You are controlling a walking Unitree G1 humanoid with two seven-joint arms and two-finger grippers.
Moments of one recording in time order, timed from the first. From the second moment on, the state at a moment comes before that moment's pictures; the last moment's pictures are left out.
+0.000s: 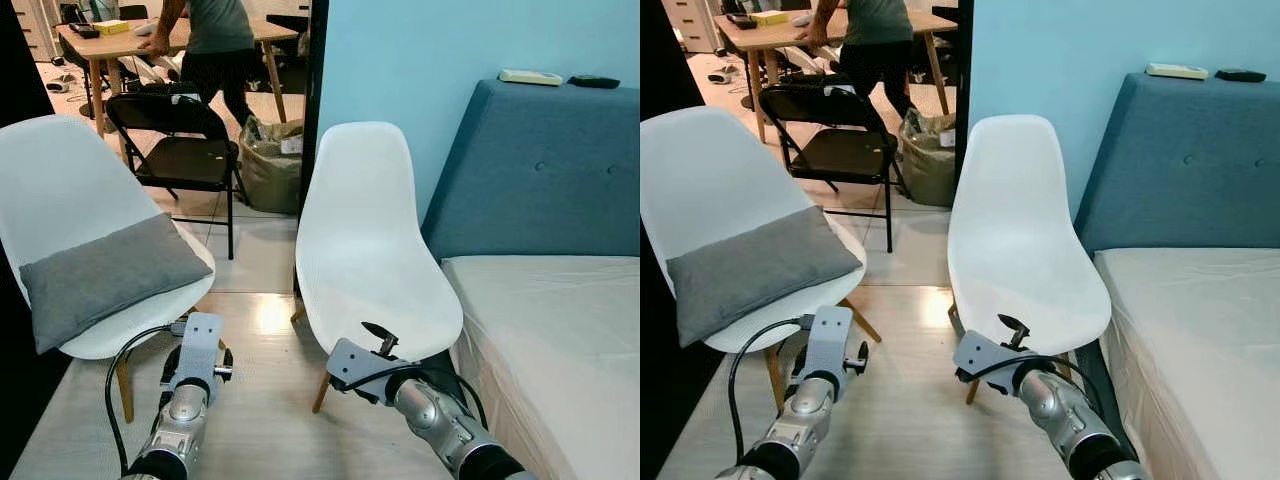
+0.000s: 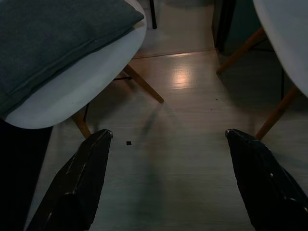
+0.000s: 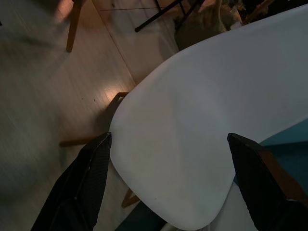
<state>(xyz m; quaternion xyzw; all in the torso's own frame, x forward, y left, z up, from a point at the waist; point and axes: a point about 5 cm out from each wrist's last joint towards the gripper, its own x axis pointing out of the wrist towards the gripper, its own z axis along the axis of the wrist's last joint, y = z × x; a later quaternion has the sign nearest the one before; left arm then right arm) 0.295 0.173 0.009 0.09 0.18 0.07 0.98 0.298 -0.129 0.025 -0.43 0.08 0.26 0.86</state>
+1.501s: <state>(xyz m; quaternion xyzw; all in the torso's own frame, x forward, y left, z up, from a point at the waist) 0.297 0.172 0.011 0.09 0.18 0.06 0.98 0.302 -0.124 0.027 -0.44 0.07 0.27 0.85</state>
